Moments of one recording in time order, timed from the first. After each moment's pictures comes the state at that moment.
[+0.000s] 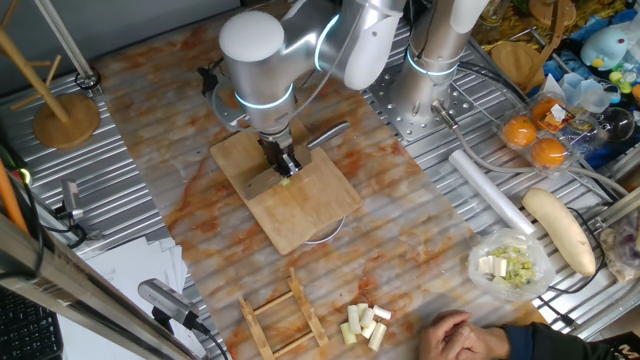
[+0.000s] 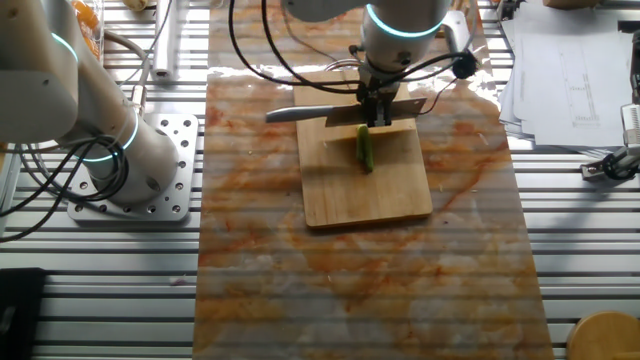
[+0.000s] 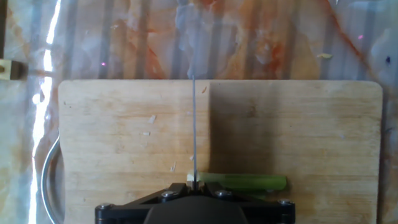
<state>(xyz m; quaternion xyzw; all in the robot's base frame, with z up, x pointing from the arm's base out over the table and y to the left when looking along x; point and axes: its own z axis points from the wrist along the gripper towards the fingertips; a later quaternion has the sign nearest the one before) 0.441 0.074 0.061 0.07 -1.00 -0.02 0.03</state>
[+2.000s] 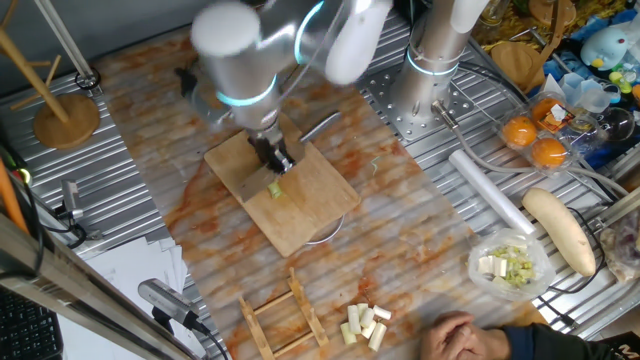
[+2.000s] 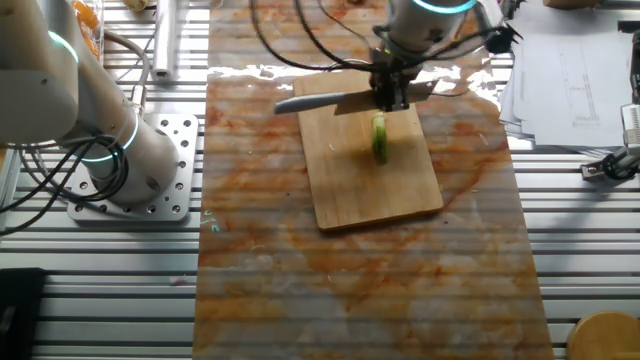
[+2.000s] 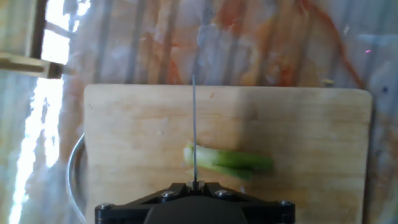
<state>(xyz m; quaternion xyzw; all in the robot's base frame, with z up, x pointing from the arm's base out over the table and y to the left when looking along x) 0.461 0.079 0.087 0.10 -0.99 -0.02 0.04</state>
